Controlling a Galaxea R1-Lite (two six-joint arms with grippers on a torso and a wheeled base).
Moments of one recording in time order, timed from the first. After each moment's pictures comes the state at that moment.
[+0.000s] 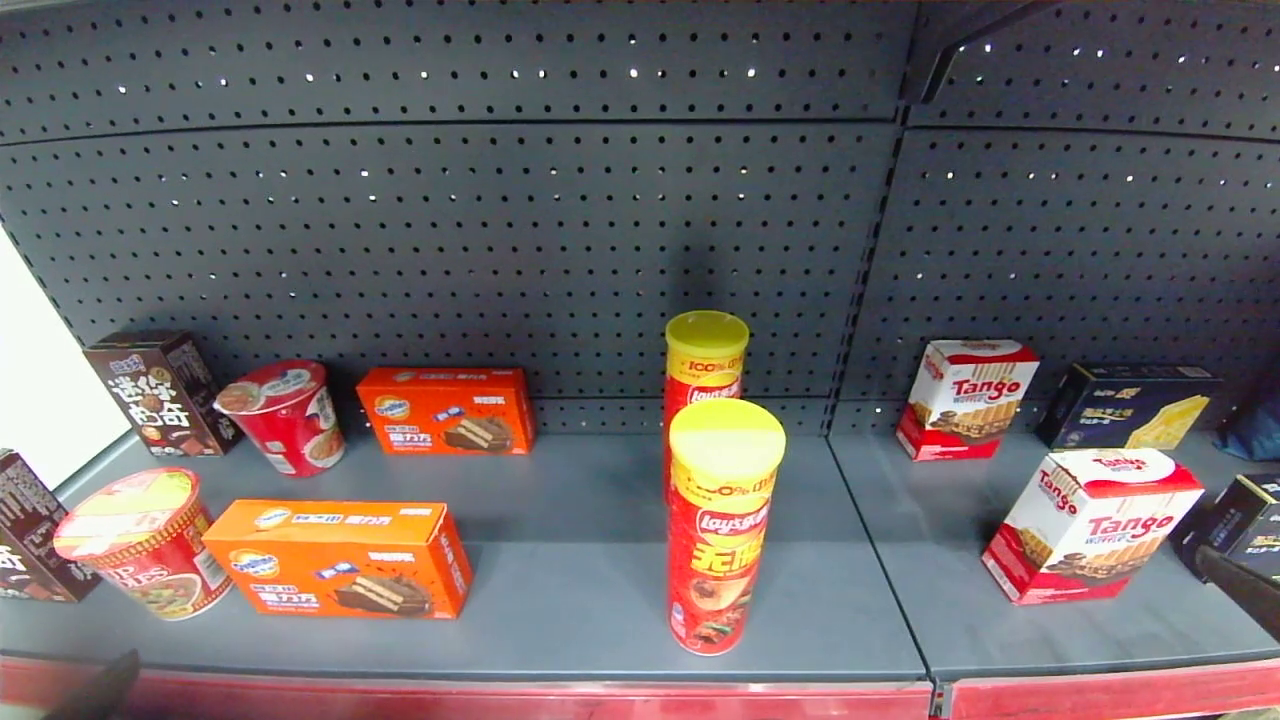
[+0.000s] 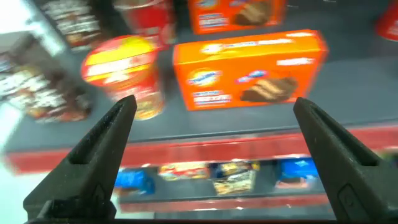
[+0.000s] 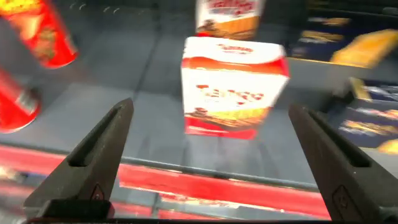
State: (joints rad) left arm -0.13 0.58 -0.34 -0.03 0.19 0.07; right arm 0.14 0.76 -0.36 -0.23 -0.06 -0.04
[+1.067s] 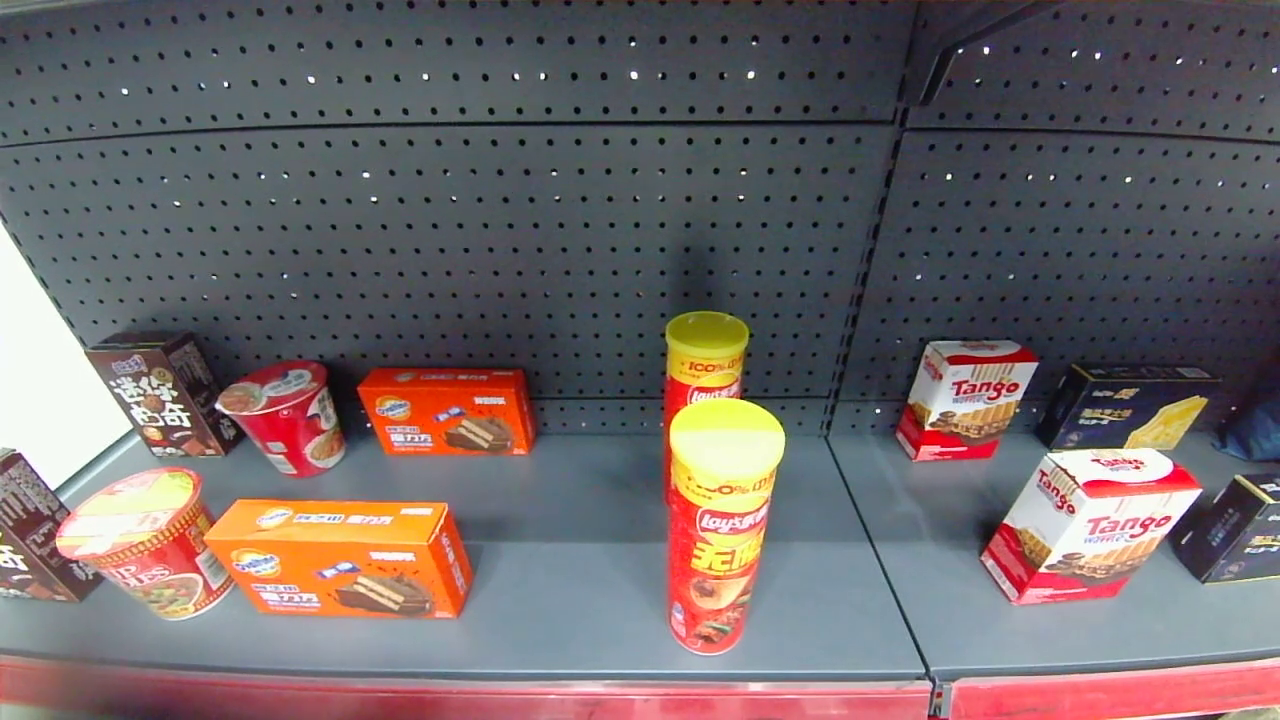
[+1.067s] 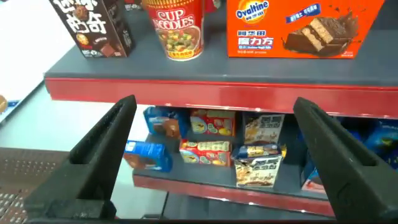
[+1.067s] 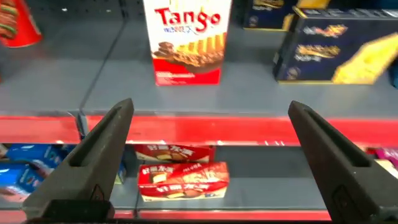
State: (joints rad) left arm 0.01 0.02 -0.12 0.20 0.18 0.07; right arm 0.03 0.17 -0.04 -0.08 -0.08 -0.04
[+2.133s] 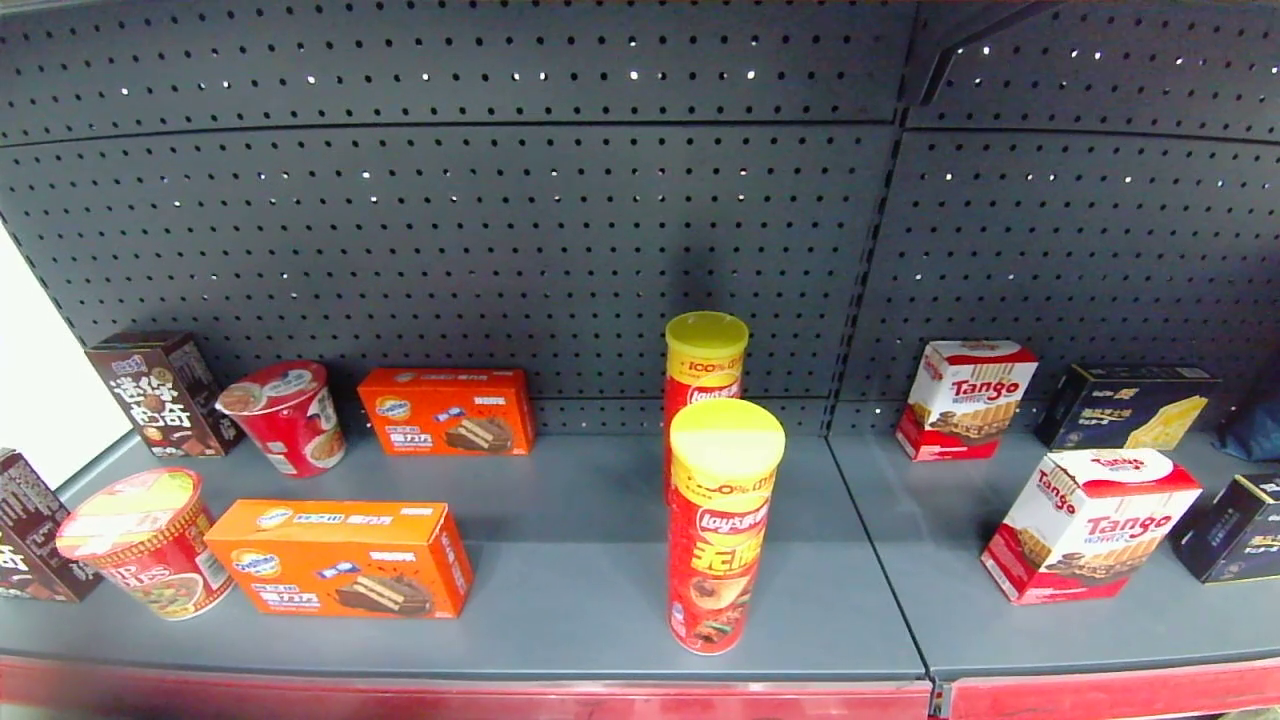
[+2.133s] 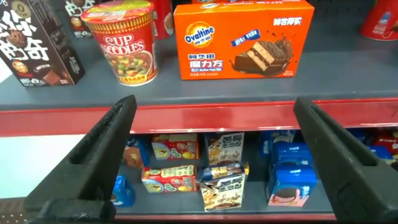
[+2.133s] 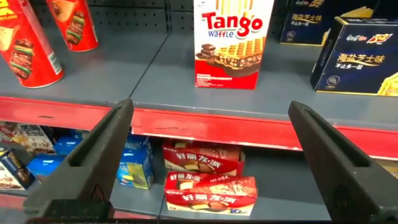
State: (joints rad) left arm 0.00 0.00 0.00 0.00 0.01 0.03; right arm 0.00 0.00 -0.02 -0.02 0.13 -0.01
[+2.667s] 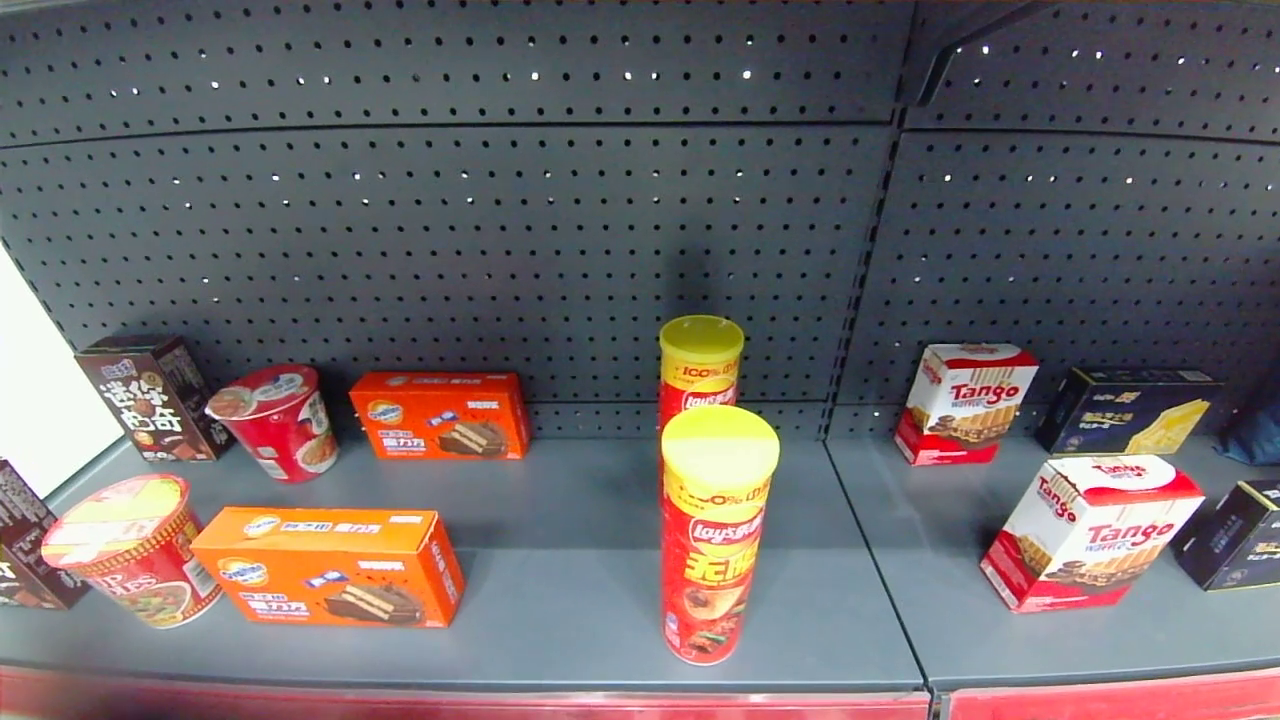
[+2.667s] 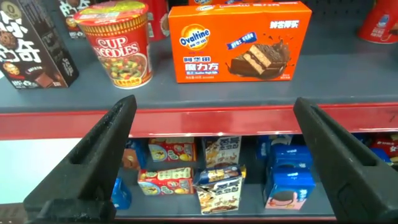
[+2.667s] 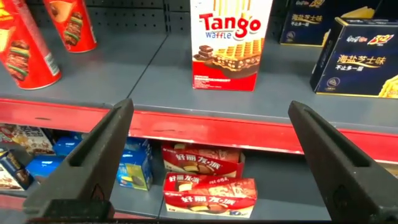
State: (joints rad) left arm 0.00 0.00 0.00 0.00 0.01 0.02; right arm 0.00 0.00 -0.02 -0.02 0.13 -0.01
